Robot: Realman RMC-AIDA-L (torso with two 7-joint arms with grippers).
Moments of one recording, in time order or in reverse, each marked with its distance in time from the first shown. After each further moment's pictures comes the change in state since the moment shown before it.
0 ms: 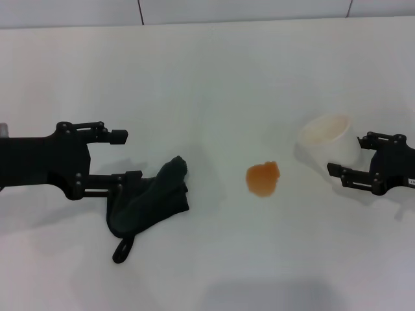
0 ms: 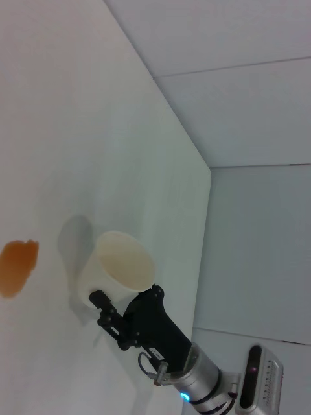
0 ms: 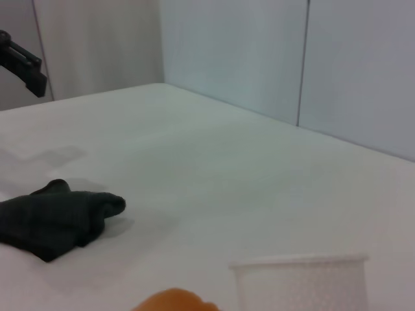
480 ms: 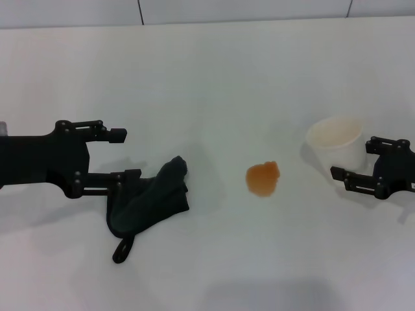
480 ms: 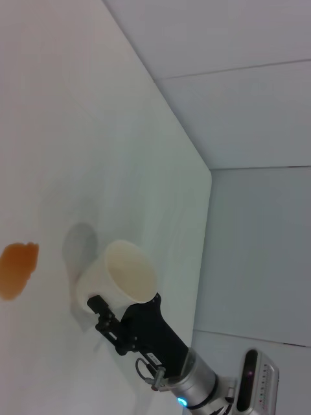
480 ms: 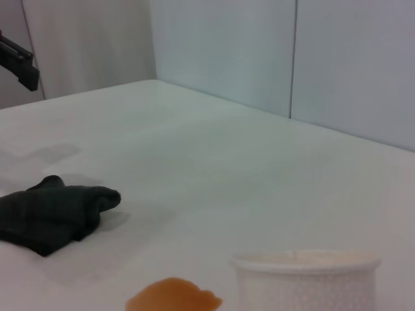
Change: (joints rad) left arm -0.001 0.002 0.000 0.005 0.000 -0.002 -0.008; right arm -0.010 0.000 0.008 0.017 0.003 0.001 -0.002
